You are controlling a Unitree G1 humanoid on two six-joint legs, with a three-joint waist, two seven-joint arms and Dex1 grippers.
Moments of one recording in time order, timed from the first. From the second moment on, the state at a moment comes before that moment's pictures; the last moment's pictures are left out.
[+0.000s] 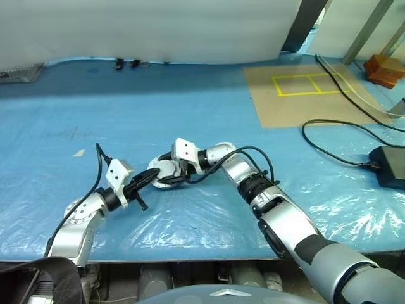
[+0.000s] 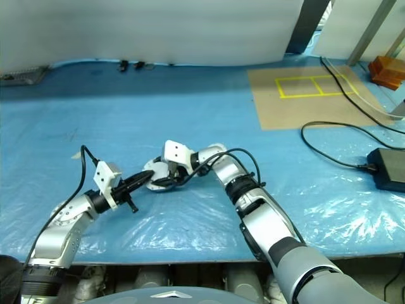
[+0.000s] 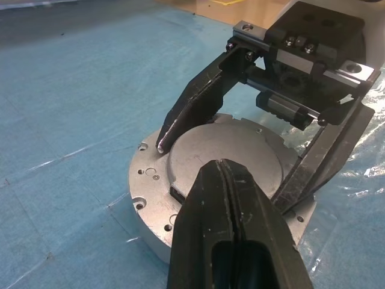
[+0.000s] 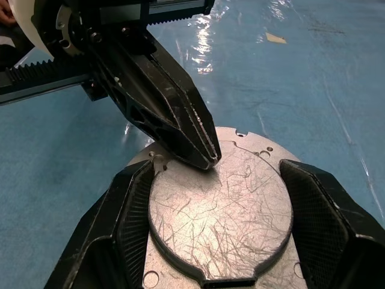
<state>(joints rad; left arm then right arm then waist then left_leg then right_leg) 0.01 0.46 0.07 -0.07 -0.35 0.08 -0.81 -0.89 -0.02 0.38 0.92 -0.06 -0.19 1.11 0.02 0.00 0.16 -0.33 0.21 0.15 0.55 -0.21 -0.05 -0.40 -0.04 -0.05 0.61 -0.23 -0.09</state>
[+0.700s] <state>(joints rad) 0.01 0.46 0.06 -0.07 -0.35 0.08 -0.81 -0.93 -0.03 0.36 1.01 -0.07 -0.26 1.12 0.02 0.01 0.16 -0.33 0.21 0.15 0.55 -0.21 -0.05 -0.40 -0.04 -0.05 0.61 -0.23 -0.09</state>
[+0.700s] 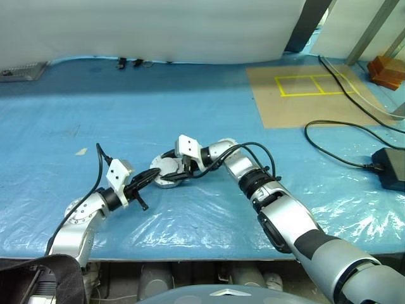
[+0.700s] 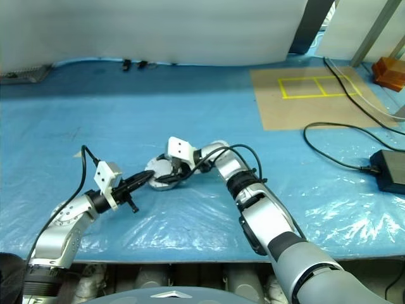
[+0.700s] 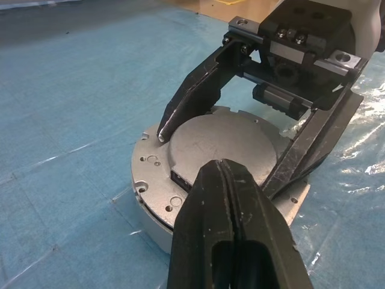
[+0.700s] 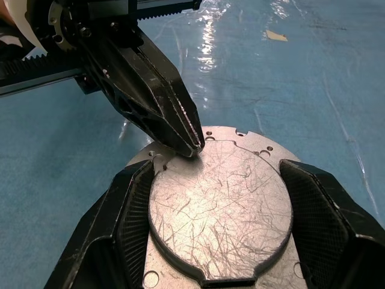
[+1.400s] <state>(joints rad) -0.11 0.47 -0.04 -0.04 -0.24 0.10 -0.79 -0.91 -0.03 0.37 0.99 -0.09 -0.29 1.09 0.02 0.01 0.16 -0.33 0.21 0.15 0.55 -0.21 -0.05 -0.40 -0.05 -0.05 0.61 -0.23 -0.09</state>
